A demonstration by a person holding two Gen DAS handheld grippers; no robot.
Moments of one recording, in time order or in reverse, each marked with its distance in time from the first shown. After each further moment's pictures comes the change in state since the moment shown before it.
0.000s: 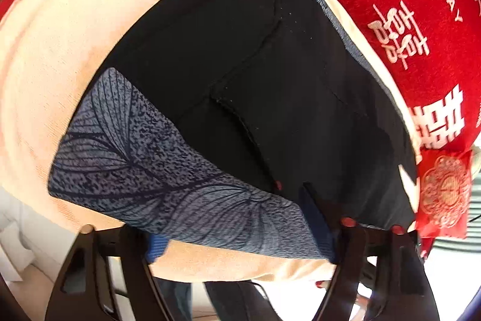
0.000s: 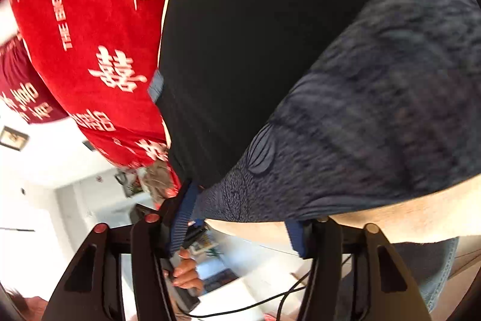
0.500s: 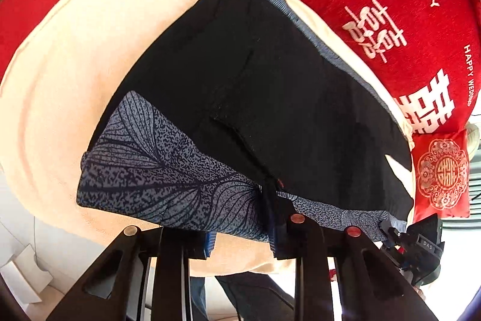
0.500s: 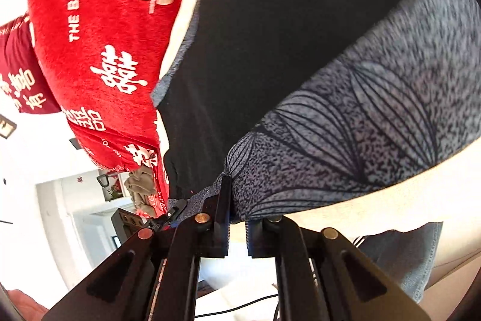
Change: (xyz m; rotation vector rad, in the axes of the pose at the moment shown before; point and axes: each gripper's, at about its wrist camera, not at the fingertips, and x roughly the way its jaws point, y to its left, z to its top) left arm -0.047 -0.016 0.012 0.097 -0.034 -0.025; right arm -0.023 0.070 -0.013 -0.153 -0.071 -0.144
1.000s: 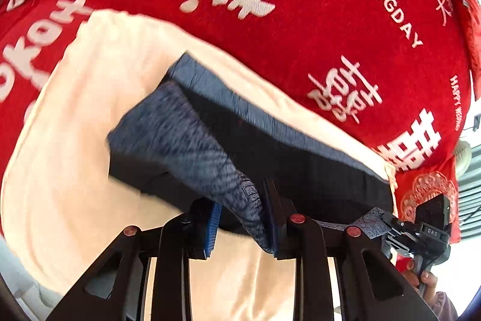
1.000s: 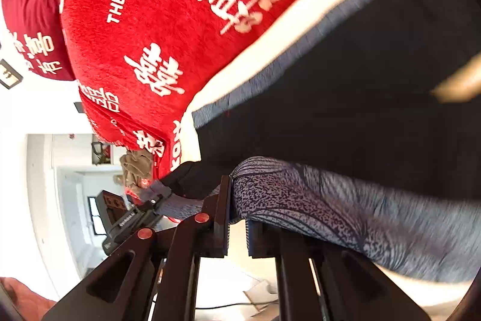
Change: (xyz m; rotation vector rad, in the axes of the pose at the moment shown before) left arm -0.016 -0.079 0.139 0.062 -0.152 -0.019; right arm 0.009 0.124 0.145 -0.261 0.085 -0.046
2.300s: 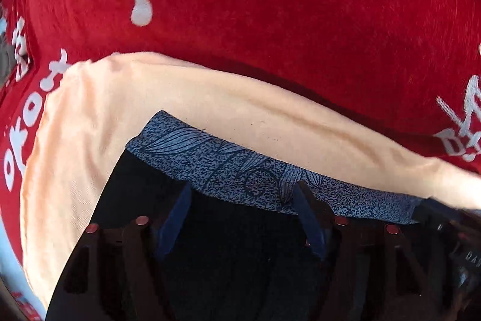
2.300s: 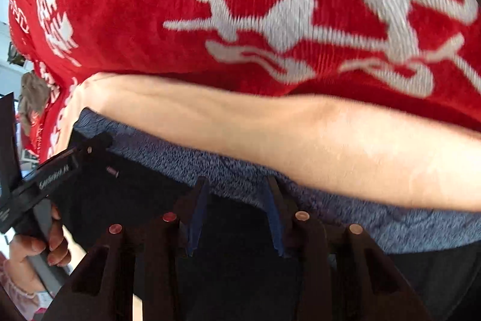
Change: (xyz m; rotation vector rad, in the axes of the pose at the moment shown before) left arm 0.193 -0.036 0.085 0.125 0.004 0.493; right arm 0.198 0.017 0.147 -0.464 0.109 -0.543
